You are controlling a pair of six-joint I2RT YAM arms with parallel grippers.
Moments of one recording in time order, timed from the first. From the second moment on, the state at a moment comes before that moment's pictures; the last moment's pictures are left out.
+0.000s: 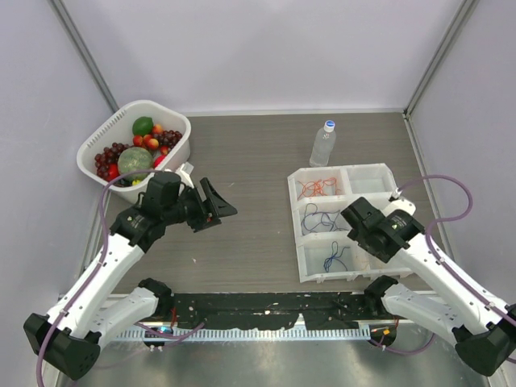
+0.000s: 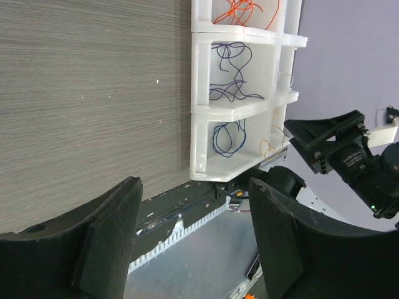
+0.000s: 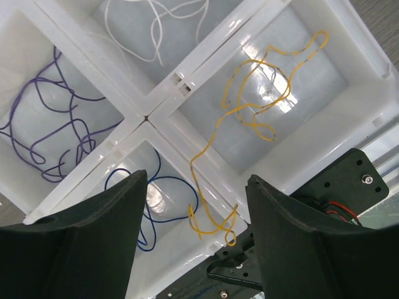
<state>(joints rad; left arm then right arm) -0.46 0.89 0.89 -0.64 0.34 -0.93 0.63 0.88 0.86 -1.33 0.59 1.27</state>
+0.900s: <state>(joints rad) -0.46 0.86 0.89 -0.67 0.33 -0.93 0.18 0.97 0.83 -1.21 0.57 1.09</state>
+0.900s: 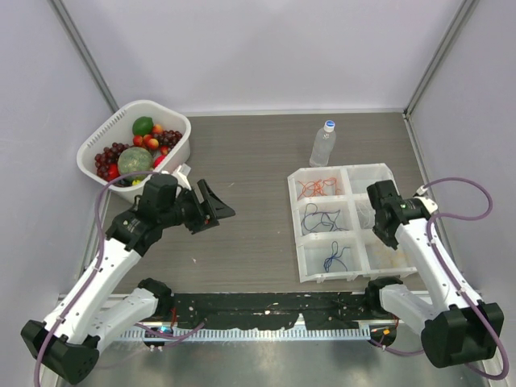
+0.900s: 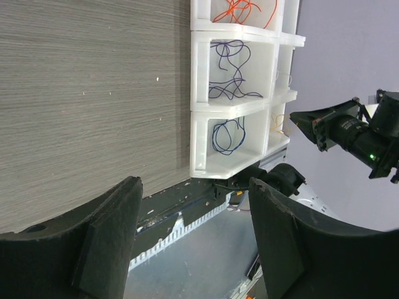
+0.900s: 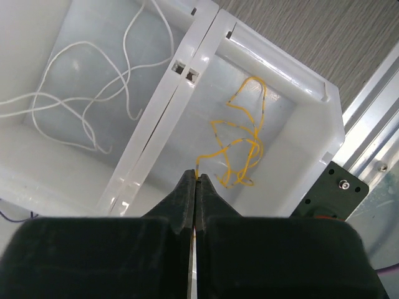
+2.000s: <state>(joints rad) -0.46 0.90 0.88 -0.66 0.35 -0.94 0.10 0.83 0.86 -1.14 0.11 0.75</state>
